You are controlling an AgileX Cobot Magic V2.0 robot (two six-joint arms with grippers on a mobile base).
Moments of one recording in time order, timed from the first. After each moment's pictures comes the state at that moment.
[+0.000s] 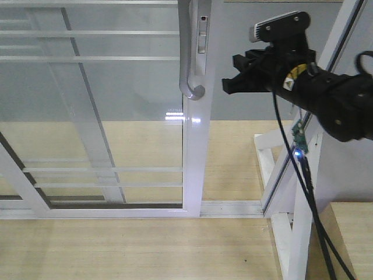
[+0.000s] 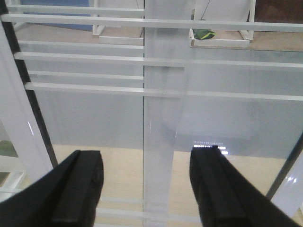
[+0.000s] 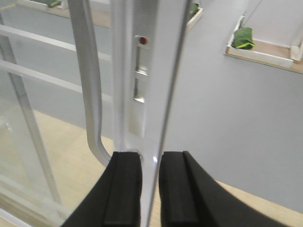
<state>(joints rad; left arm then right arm) 0.01 0.80 -0.60 0.31 0.21 -0.35 0.35 1.46 -0.88 -0.21 -0.16 0.15</state>
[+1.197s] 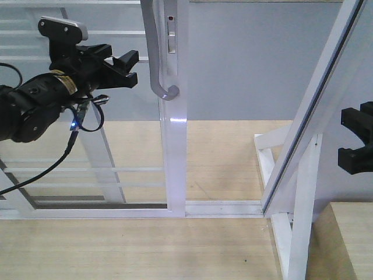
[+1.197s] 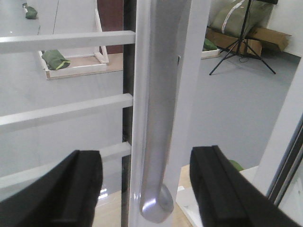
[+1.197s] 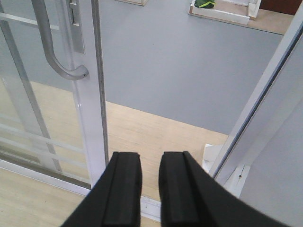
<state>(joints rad) -0.32 1.72 -0.98 0.35 -0.53 -0.35 0.35 0.72 -0.69 -0.20 0.53 0.15</state>
